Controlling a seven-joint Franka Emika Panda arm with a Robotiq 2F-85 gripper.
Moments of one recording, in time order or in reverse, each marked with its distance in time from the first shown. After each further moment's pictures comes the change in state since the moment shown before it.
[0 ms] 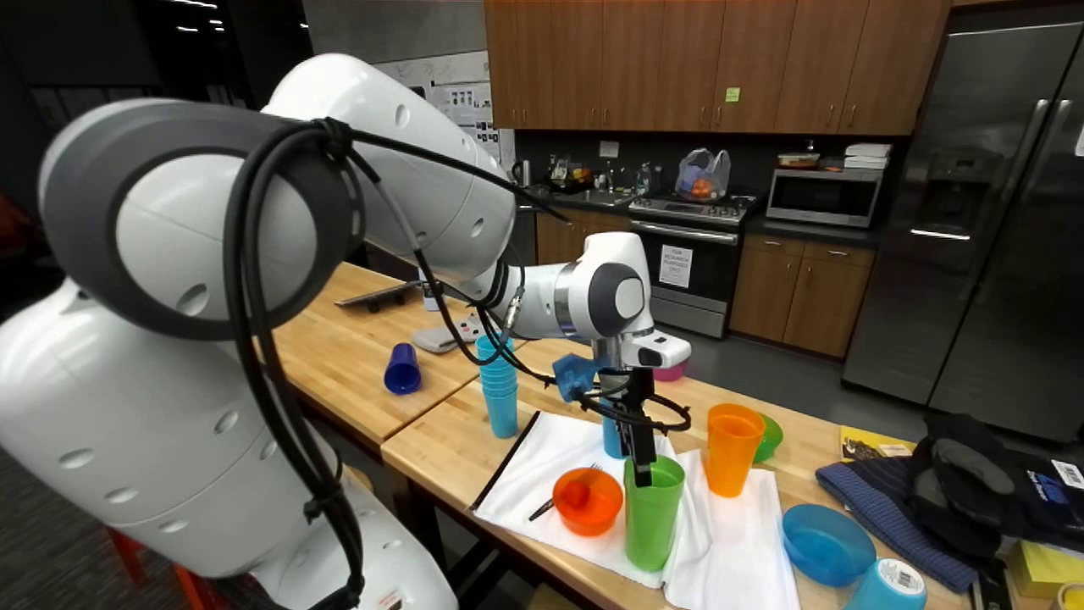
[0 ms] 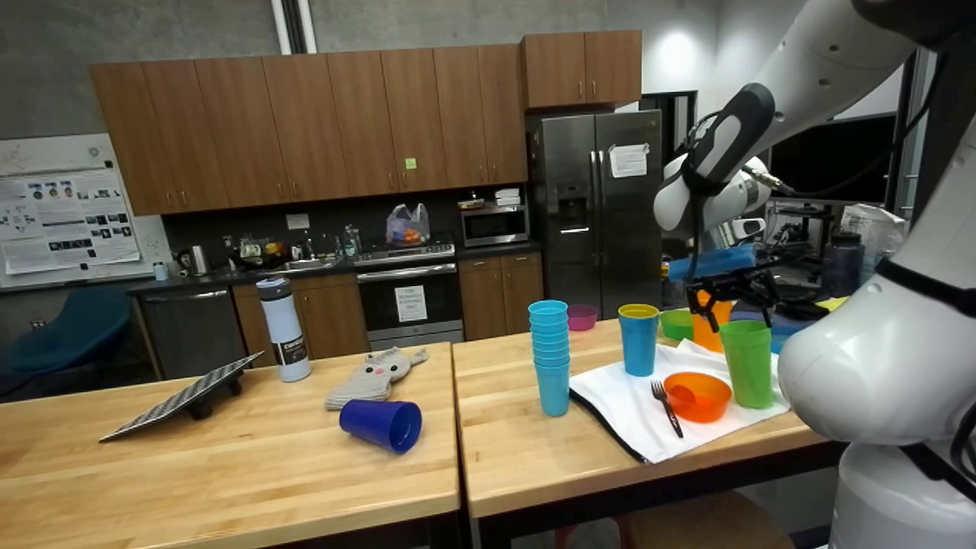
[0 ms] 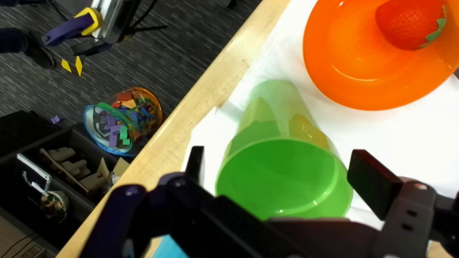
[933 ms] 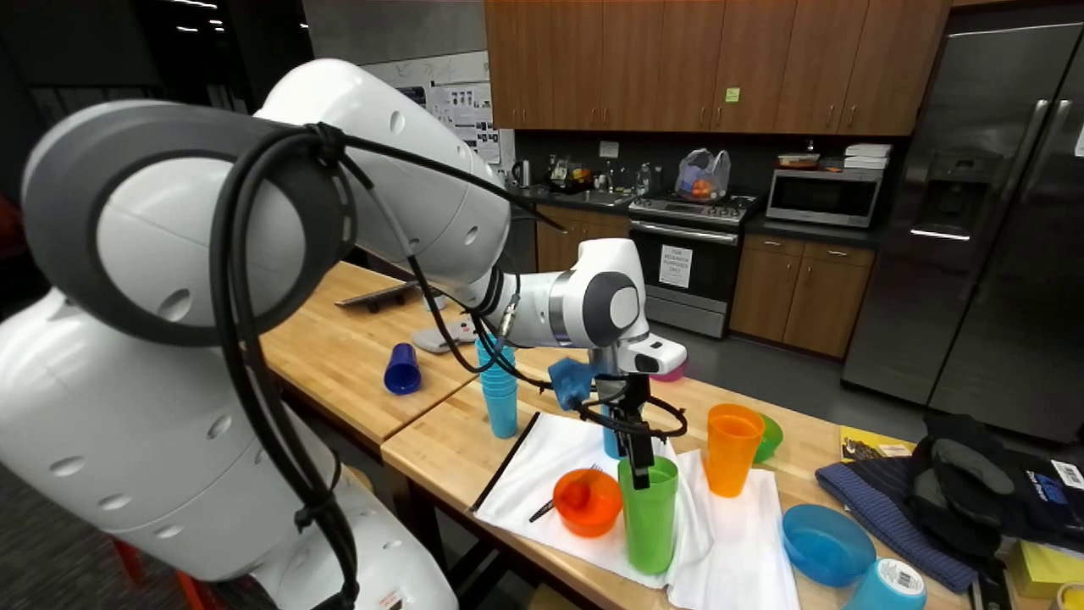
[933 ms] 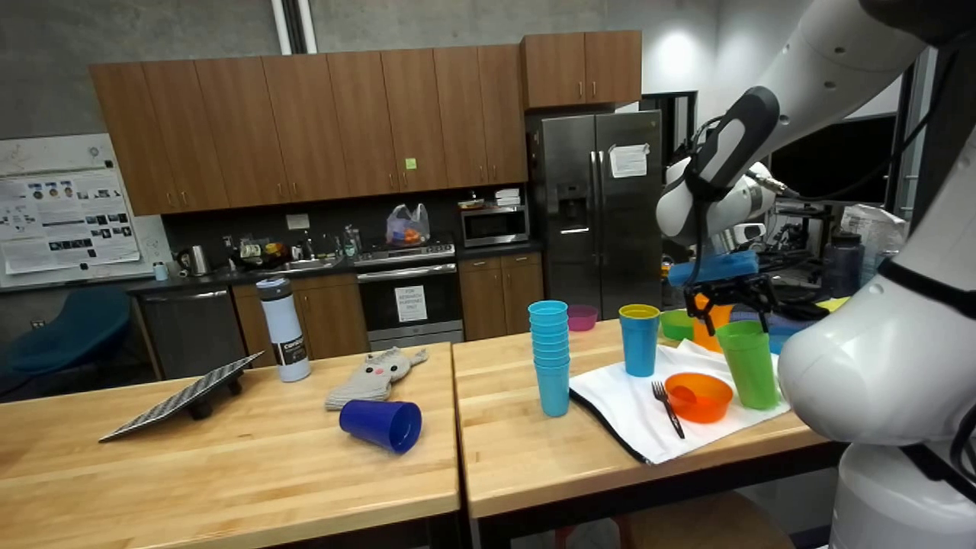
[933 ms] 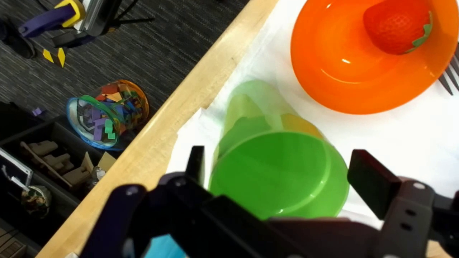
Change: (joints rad) arm -0.001 -0.019 0.001 -0.041 0.003 0.064 -0.024
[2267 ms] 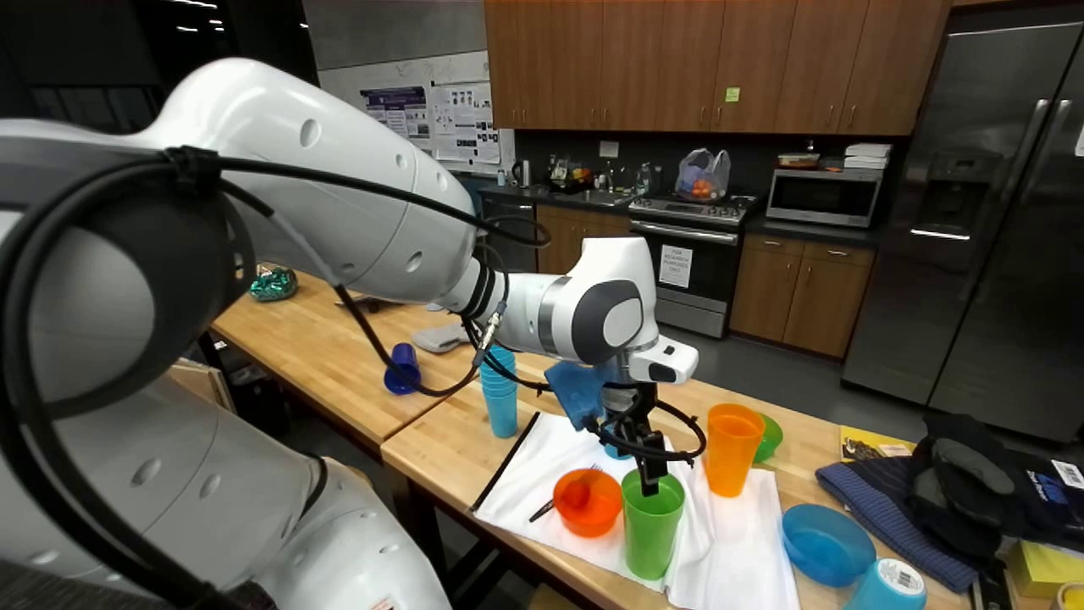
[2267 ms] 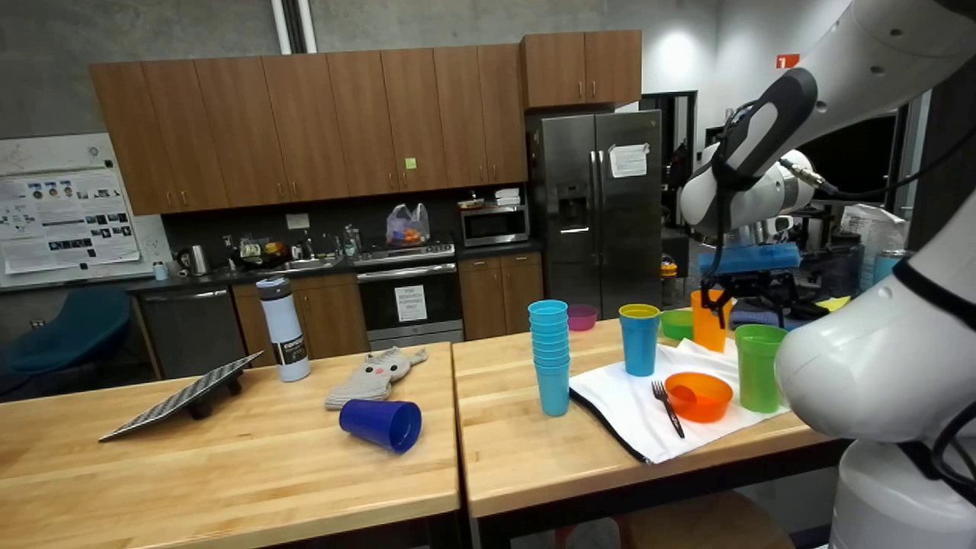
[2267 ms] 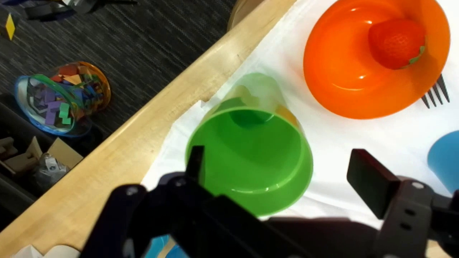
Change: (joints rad) arm -0.065 -0.146 -0.030 -0.096 0.072 0.074 -0.265
